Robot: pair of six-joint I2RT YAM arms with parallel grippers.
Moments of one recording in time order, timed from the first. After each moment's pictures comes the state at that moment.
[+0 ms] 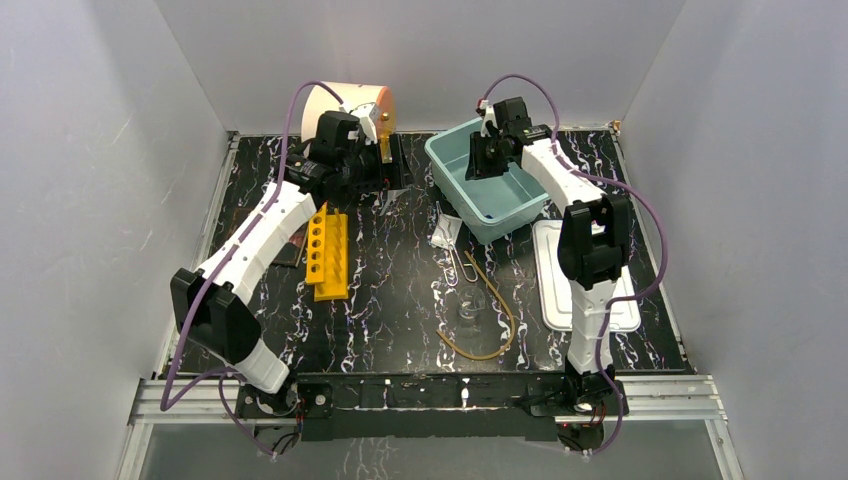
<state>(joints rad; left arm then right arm) -0.46 1.59 1.57 -0.61 0.21 -0.43 0.32 2.12 1.90 -0.66 -0.30 0.15</state>
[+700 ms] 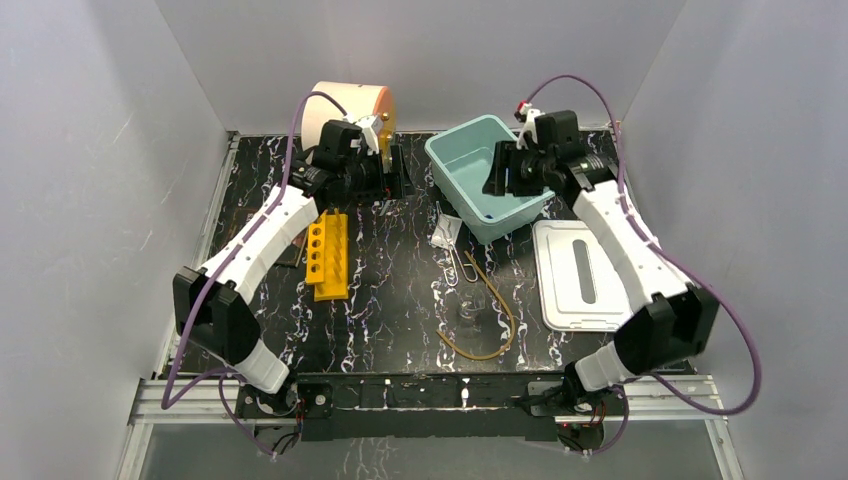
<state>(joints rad) -0.46 1.58 1.51 -0.61 0.24 -0.44 0.34 1.54 1.57 -0.75 -0.25 0.26</state>
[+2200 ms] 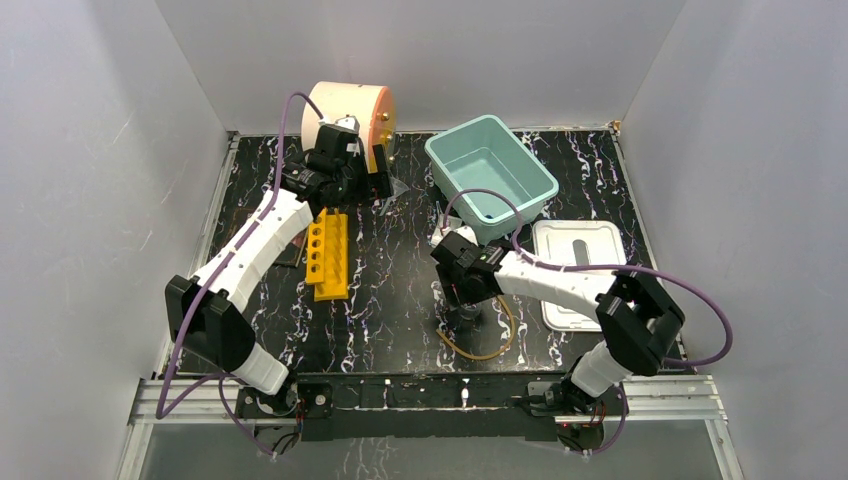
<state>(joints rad) -0.46 1.54 1.49 -0.70 -0.09 -0.49 0.94 1.53 1.00 -0.71 0.26 0.53</state>
